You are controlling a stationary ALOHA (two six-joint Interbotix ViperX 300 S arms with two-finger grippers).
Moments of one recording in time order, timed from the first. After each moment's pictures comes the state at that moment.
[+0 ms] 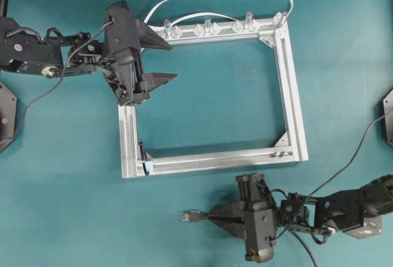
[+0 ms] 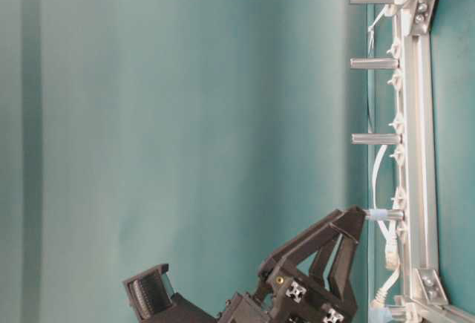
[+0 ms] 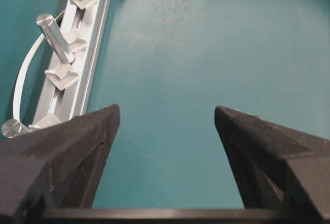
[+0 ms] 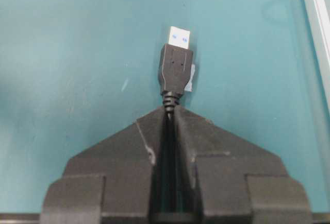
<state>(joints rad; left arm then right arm) 0.21 -0.10 0.85 -0.06 -0.21 0.11 0.58 0.40 0.63 0.92 -0.63 -0.44</state>
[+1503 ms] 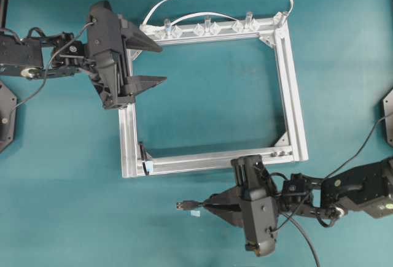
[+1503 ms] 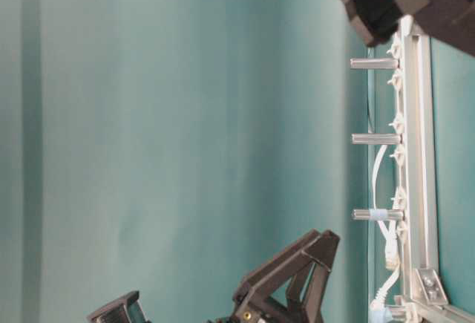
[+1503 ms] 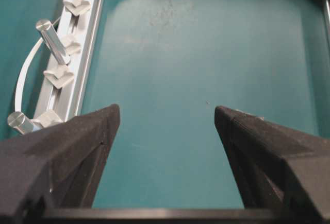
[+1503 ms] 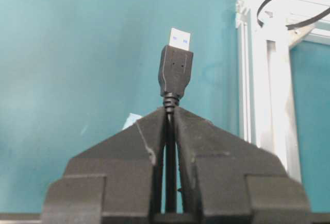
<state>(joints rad) 0.19 -0.23 0.89 -0.06 -0.15 0.11 0.49 0.18 0.64 0.93 -0.50 -0.67</state>
